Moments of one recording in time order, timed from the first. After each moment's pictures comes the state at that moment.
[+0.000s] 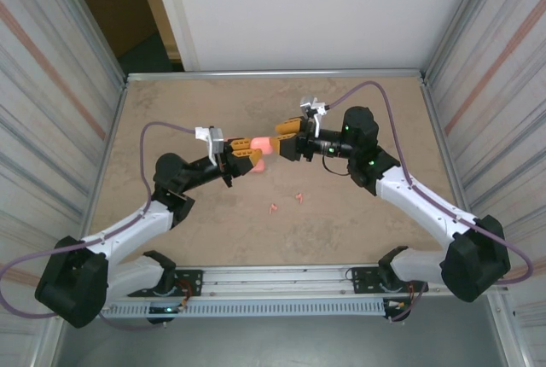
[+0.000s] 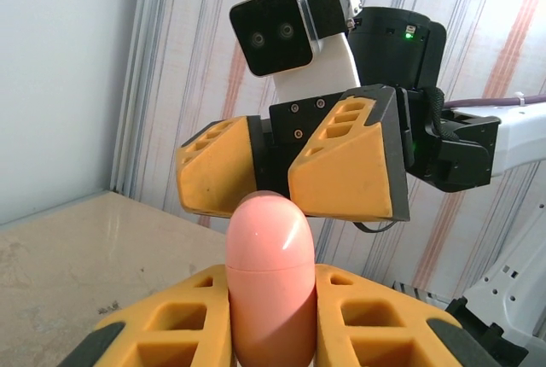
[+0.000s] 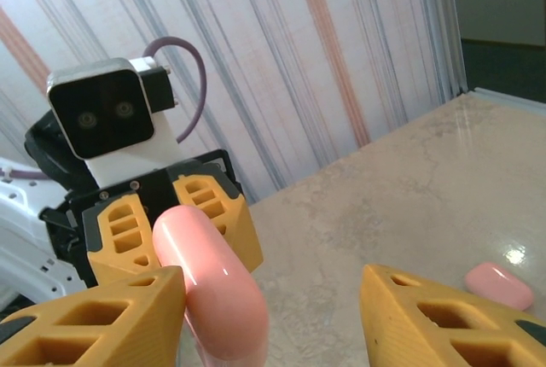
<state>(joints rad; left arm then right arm) -0.52 1.10 0.49 0.92 0.71 -0.42 0.57 1.24 0.91 0.28 -0.74 0.36</state>
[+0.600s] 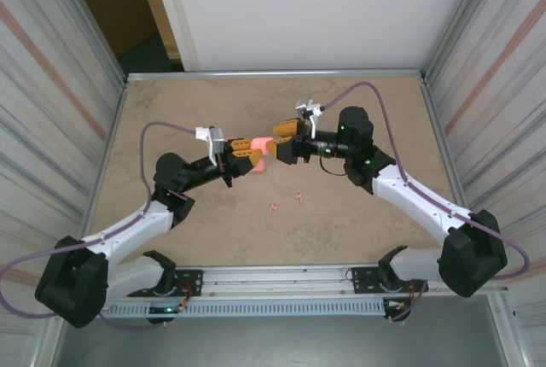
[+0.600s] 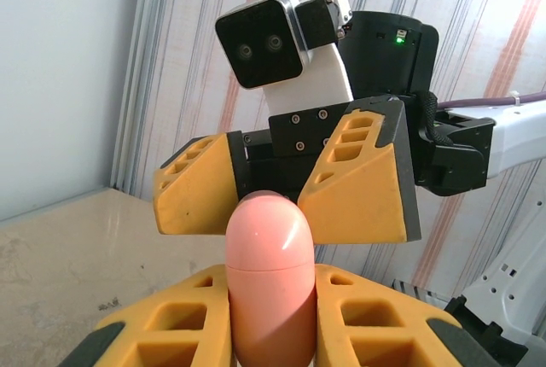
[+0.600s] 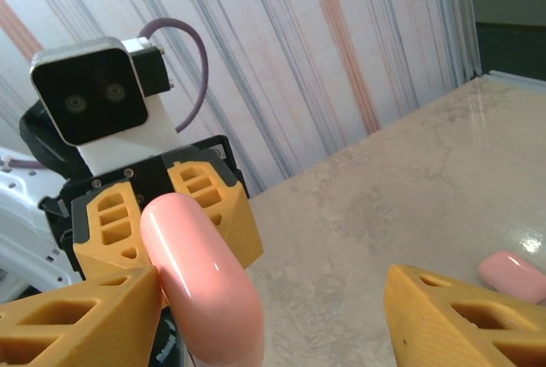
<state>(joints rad) -0.52 1.10 0.49 0.91 0.70 -0.42 0.58 1.27 0.91 0.29 -0.76 0.36</state>
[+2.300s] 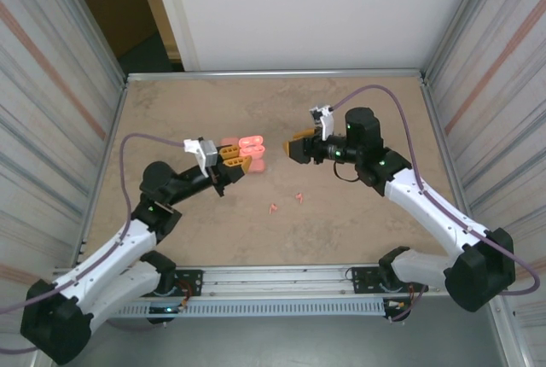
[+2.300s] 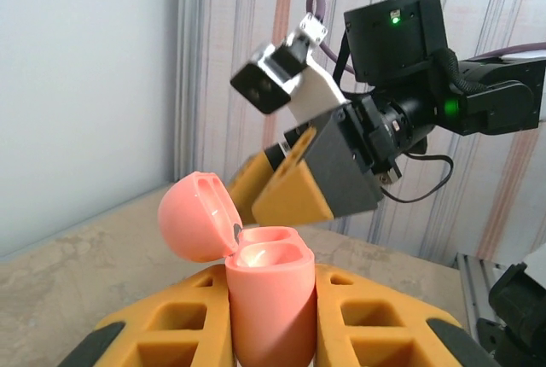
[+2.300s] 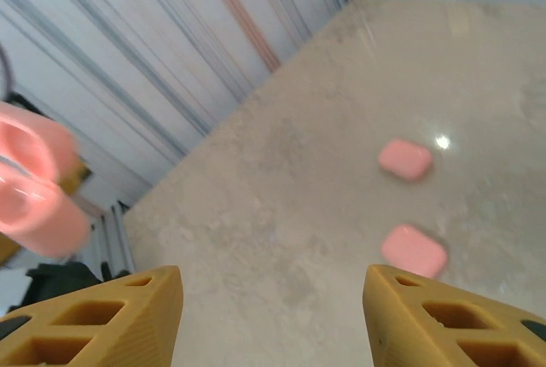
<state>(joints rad) -0.54 0.81 0.48 0.53 0.57 -0.18 0.53 1.17 0.94 -0.14 -0.56 0.34</state>
